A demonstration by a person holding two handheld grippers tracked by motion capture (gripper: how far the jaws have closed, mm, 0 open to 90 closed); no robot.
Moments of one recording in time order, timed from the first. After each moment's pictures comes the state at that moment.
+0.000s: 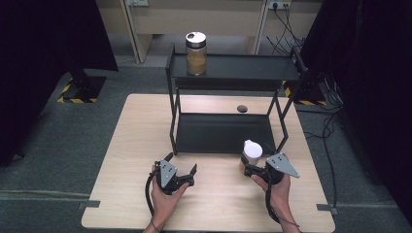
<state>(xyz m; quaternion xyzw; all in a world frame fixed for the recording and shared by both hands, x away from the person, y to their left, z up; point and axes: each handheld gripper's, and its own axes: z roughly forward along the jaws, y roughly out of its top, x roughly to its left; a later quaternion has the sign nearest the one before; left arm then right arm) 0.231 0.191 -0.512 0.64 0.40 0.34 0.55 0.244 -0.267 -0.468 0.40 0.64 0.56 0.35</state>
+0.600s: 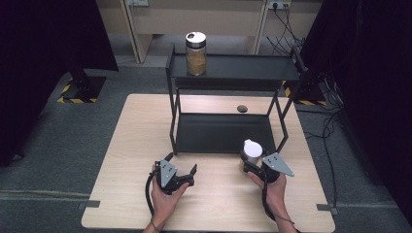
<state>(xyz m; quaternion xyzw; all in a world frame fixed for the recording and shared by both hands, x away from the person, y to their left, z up) 0.231 0.191 -0.512 0.64 0.40 0.34 0.55 0.253 -0.264 -0.484 0.39 0.64 0.56 0.35</state>
